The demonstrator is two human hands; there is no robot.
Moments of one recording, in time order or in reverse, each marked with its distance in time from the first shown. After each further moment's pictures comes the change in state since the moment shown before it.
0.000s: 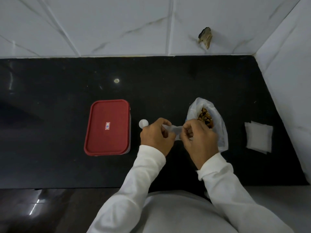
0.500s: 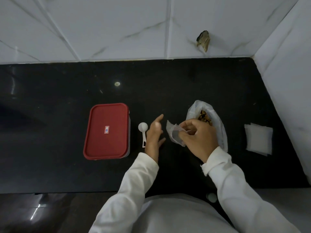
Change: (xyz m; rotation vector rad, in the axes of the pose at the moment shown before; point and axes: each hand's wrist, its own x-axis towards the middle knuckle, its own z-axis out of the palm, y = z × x) left_hand 0.007 -0.018 0.026 -0.839 -0.060 -0.238; right_hand 0.022 -0.001 -0.015 0.327 -0.293 0.390
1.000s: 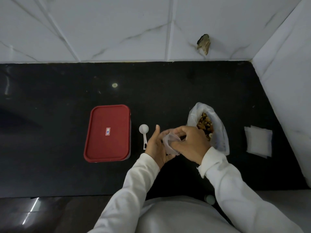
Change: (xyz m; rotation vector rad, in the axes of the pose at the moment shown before) left_hand 0.018 -0.021 -0.015 -0.411 -0.206 -0.410; right_hand 0.002 -0.013 0.015 -0.129 -0.229 0.067
